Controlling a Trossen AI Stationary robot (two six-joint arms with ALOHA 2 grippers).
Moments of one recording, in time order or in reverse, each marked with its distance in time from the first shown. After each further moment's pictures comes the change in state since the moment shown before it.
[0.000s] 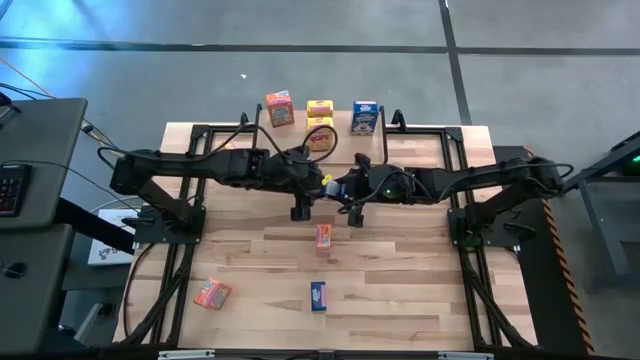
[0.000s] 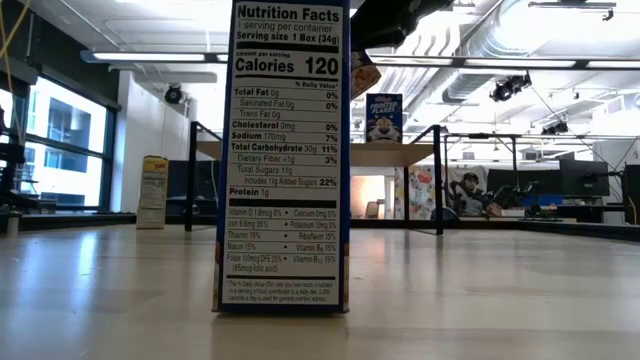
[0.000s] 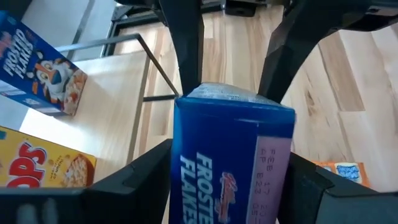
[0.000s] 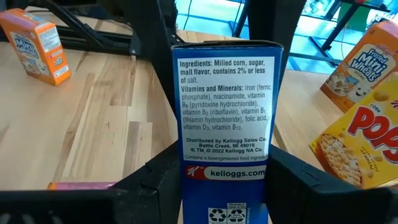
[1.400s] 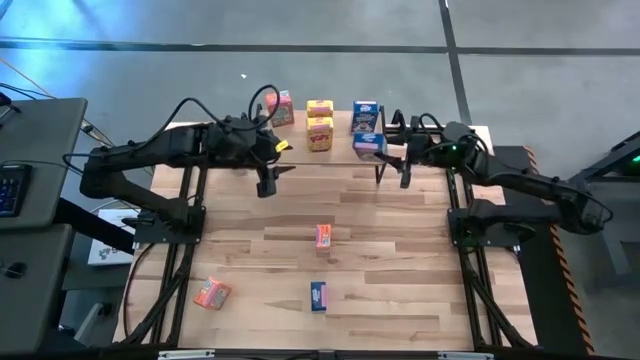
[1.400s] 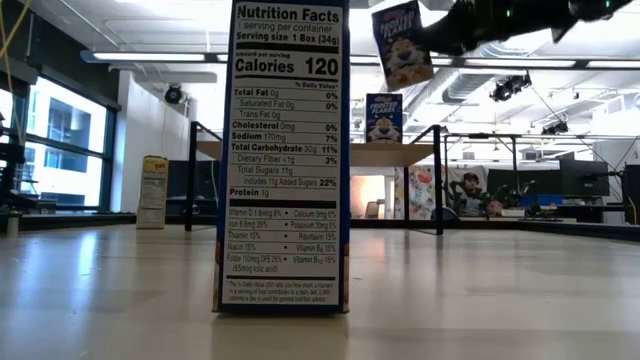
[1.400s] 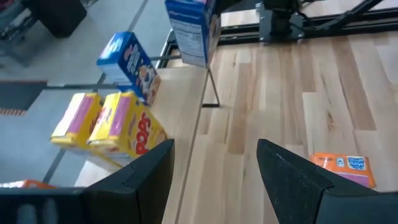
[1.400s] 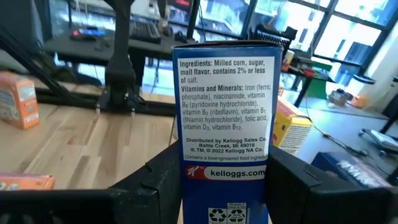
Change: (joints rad) left arm 0.085 -0.274 0.001 -0.137 -0.016 -0.001; right arm -0.533 -0.514 -0.416 0.265 -0.512 -0.145
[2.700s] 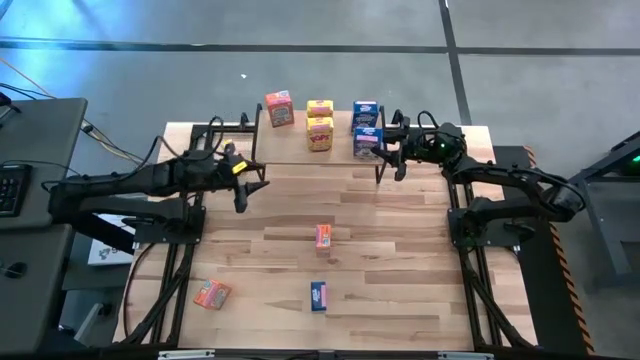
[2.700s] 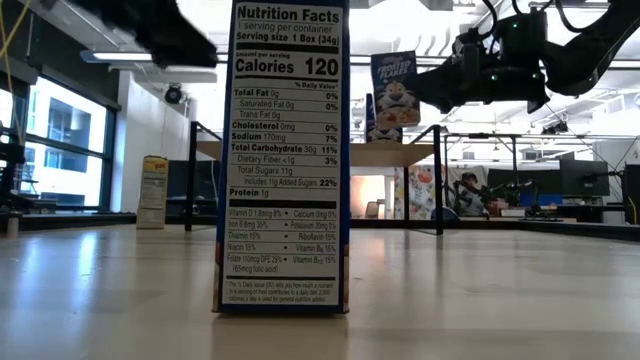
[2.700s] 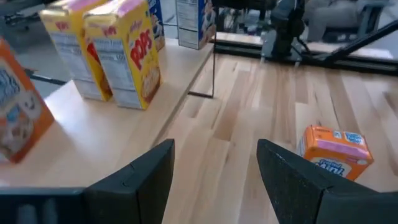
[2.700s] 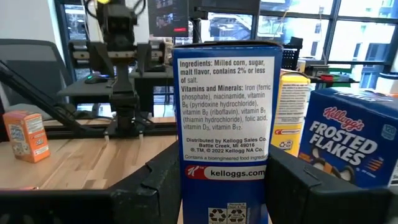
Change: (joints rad) left arm 0.064 -0.559 -0.840 0.505 0.073 -0.194; right arm -0.255 0.292 -0.255 0.707 -0.329 0.253
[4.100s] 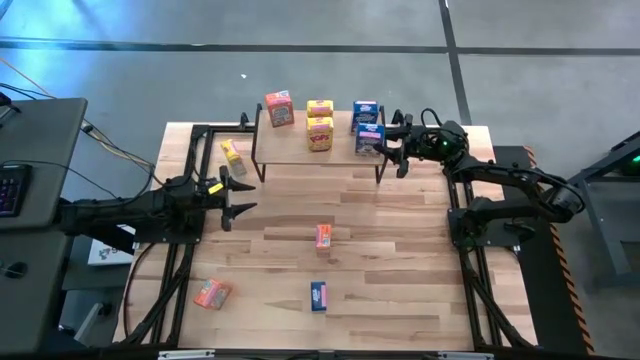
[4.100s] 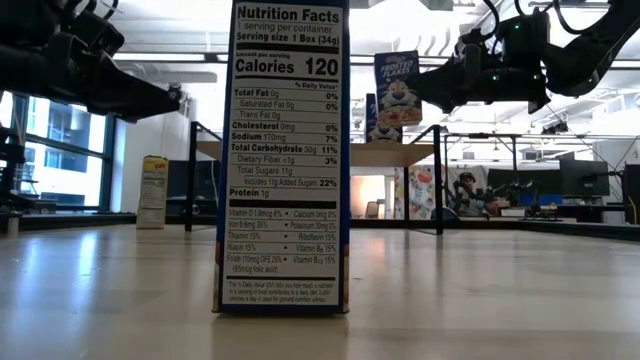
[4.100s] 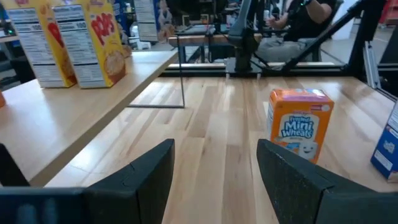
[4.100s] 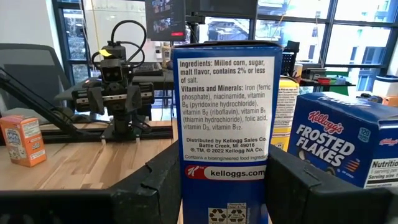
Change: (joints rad) left arm -0.004 -0.537 -0.569 0.272 0.143 0.099; right arm -0.042 0.000 0.000 0.021 -0.034 0.015
